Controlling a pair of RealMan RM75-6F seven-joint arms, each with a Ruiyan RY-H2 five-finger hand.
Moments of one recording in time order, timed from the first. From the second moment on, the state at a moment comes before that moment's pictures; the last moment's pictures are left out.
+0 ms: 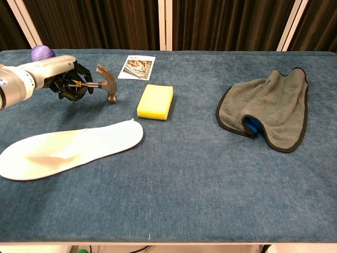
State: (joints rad) left arm -0.75 -1.62 -0.20 -1.26 0.97 0.89 0.13; right arm 0.06 -1.10 0.01 -1.57 -1.67 1.59 0.09
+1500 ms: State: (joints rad) left arm -0.89 -1.61 -0.20 -1.18 1.29 0.68 -0.34; right arm 0.04 -1.09 0.00 -1.61 -1.65 1.57 0.04
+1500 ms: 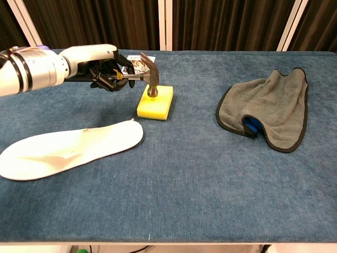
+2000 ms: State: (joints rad) left arm -0.86 -1.55 -0.23 -1.28 1.30 0.80 -0.32; right arm 0.03 -1.09 0.00 -1.60 -1.66 1.59 0.05
